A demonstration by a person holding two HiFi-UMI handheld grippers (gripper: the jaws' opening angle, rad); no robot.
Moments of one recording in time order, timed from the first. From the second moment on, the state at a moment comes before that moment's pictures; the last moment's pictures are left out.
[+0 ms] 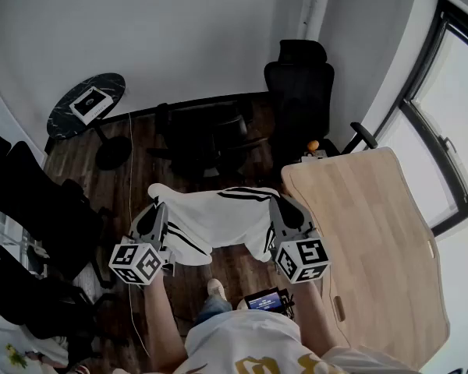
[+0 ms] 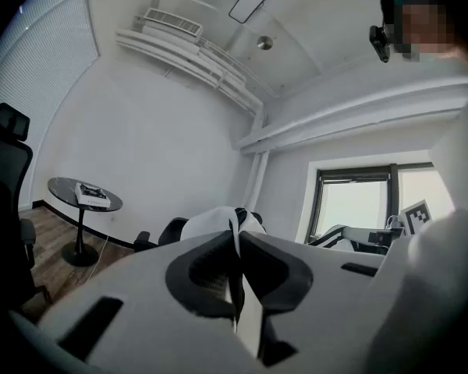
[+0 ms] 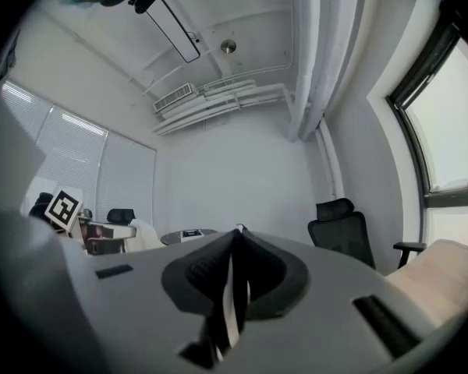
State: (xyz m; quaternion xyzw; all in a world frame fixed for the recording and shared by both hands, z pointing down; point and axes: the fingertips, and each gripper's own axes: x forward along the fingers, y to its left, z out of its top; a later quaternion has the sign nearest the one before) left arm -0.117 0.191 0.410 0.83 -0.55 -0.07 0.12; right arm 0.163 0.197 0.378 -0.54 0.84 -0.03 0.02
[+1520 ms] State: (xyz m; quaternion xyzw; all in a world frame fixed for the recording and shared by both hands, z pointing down) left arm -0.145 -0.004 0.432 0.84 -0.52 -0.08 0.15; right arm 0.136 0.018 0.403 -0.55 0.83 -0.07 -0.03
